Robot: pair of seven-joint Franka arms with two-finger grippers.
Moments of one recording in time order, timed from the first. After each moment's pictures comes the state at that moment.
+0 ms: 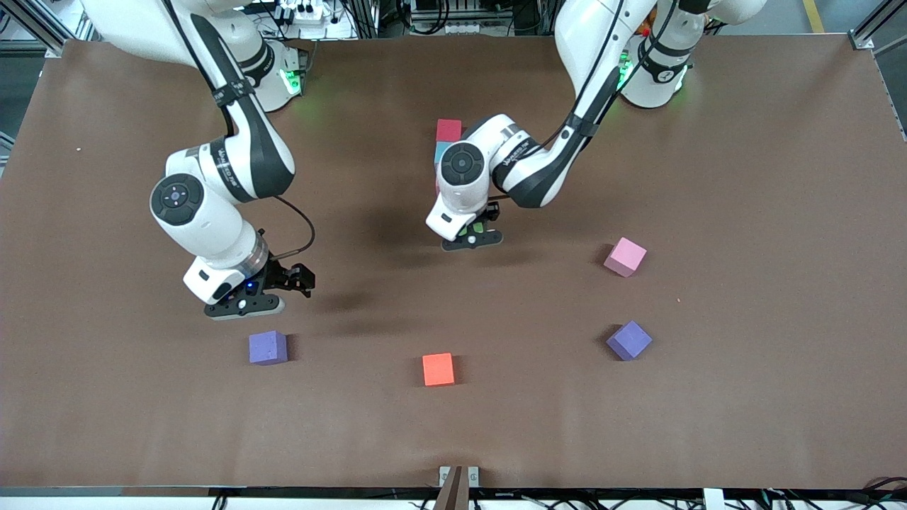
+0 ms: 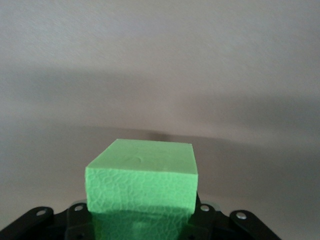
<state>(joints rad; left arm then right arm) -0.77 0.67 -0.11 -1.61 -0.04 2.17 -0.95 0.31 0.37 -0.03 -1.84 0.02 2.34 0.14</state>
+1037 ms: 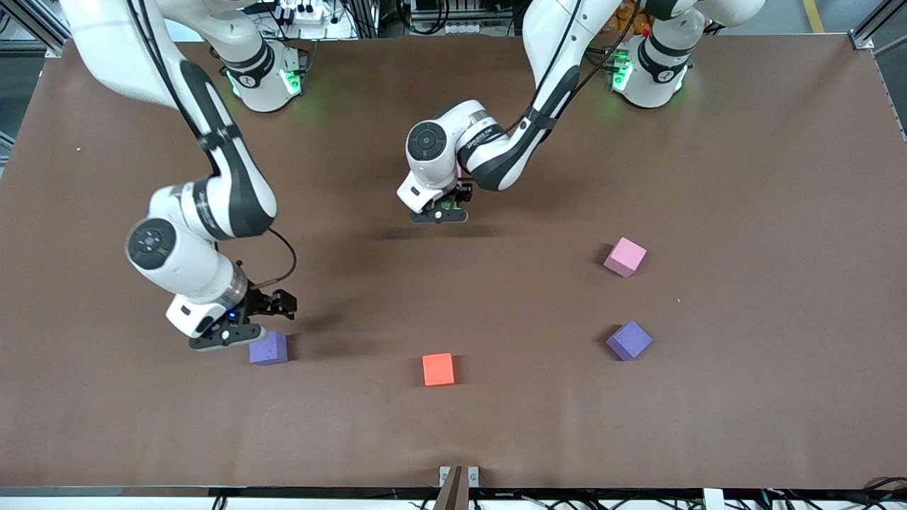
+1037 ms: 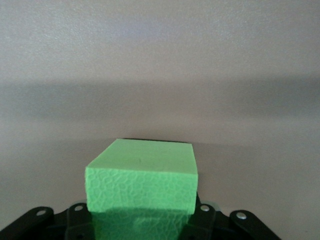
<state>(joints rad) -0.88 0.75 -0.12 -1.60 -0.04 2.23 -0.94 0.23 0.56 -0.03 -1.74 0.08 2.43 -0.02</state>
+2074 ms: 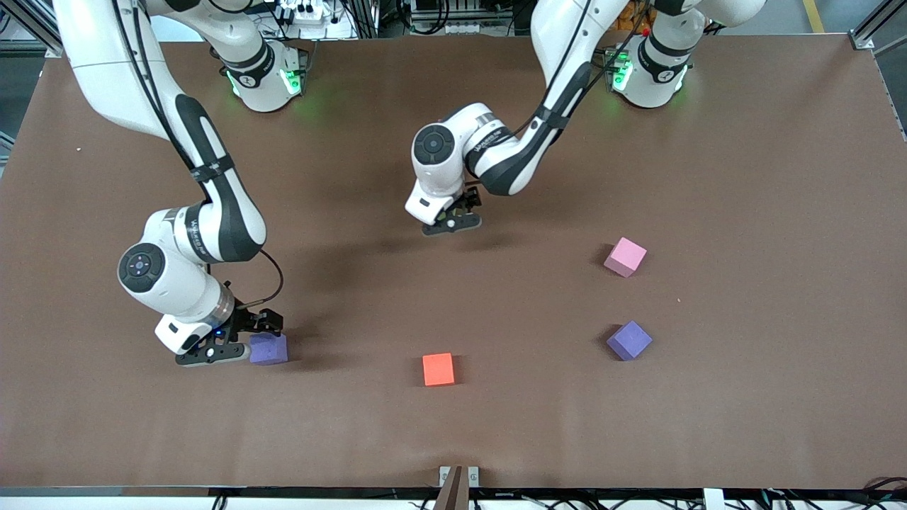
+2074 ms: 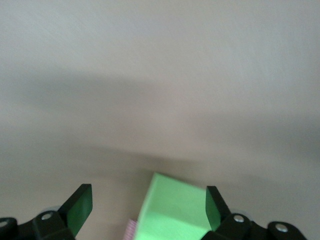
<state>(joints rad) -0.85 0.68 -0.04 -1.58 -0.02 2.16 -1.11 0.16 0.61 -0.03 -1.68 0.08 2.42 -0.06</state>
